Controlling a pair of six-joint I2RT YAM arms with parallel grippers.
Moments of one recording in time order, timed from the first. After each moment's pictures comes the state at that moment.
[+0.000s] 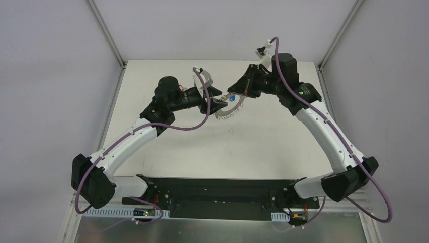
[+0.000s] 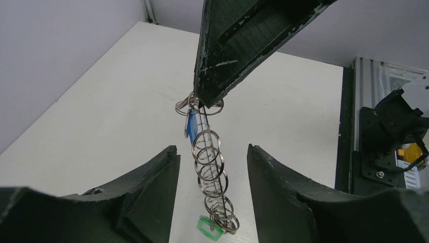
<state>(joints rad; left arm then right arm) -0.60 1.25 1.07 0.16 0.60 0.01 0.52 1.37 1.54 -0.57 -0.46 0.73</state>
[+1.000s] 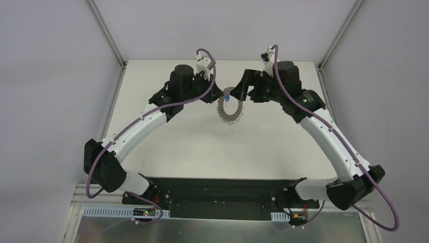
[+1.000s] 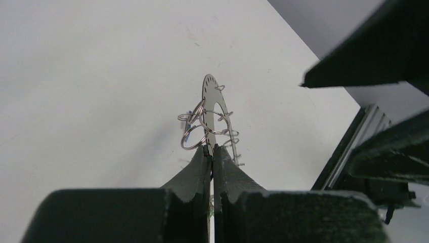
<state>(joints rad) -0.60 1.41 1.26 -0.13 0.35 -0.24 0.55 1.35 1.52 -0.64 -0.22 0.52</state>
